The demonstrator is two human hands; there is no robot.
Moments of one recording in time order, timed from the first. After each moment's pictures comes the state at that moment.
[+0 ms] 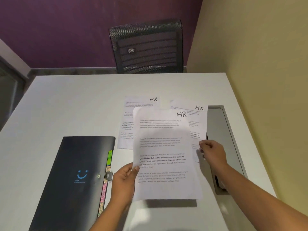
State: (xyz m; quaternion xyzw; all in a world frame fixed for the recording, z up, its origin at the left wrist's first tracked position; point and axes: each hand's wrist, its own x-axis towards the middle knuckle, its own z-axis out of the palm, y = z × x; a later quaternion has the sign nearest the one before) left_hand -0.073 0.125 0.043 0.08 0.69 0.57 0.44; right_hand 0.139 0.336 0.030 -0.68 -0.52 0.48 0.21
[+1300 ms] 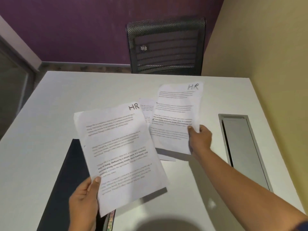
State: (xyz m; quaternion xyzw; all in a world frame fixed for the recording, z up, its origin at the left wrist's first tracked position) left_hand -0.179 0.065 0.037 -0.02 0.73 0.63 0.26; right_hand -0.013 0.373 0.019 -0.65 -0.47 0.50 0.32
